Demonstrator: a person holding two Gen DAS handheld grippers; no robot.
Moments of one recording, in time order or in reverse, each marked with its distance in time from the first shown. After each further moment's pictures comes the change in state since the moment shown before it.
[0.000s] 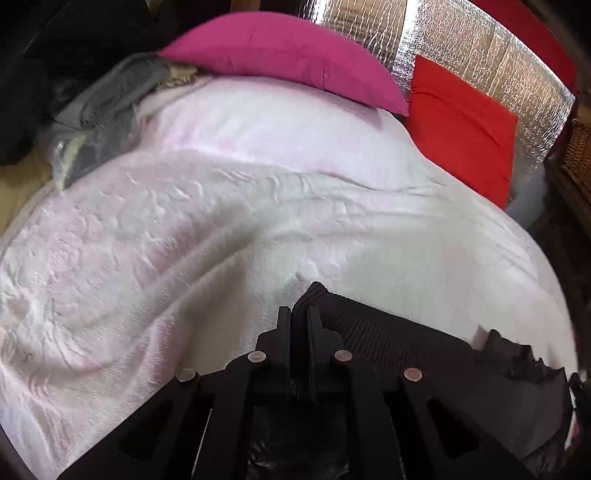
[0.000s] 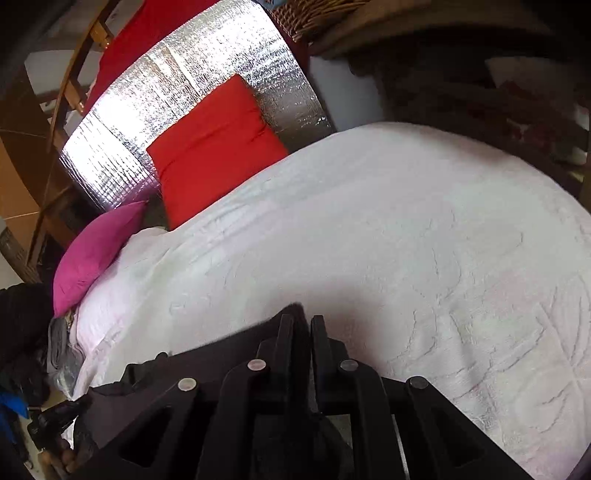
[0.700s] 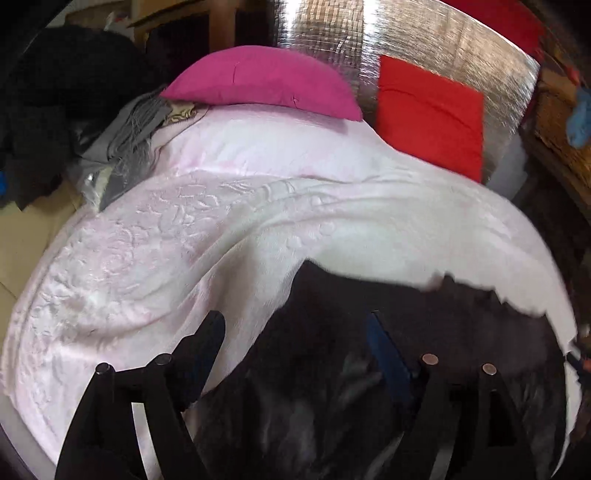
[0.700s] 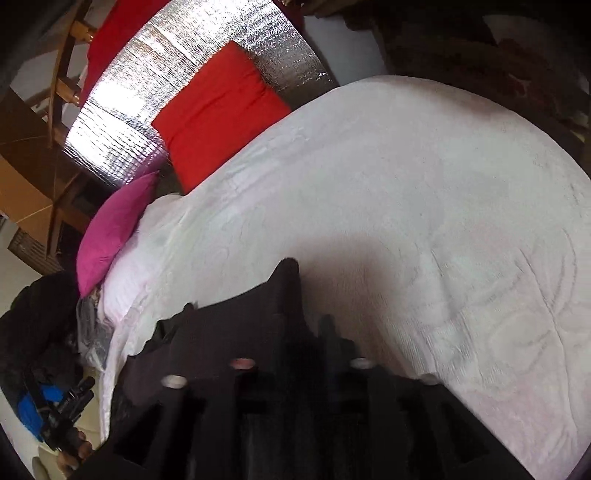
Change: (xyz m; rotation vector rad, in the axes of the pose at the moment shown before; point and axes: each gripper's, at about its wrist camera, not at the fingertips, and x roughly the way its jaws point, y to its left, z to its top) left arm -0.095 -0.008 -0.039 0.138 -0.005 0.027; right arm -0.039 -0.015 -0.007 0.058 0.208 0.094
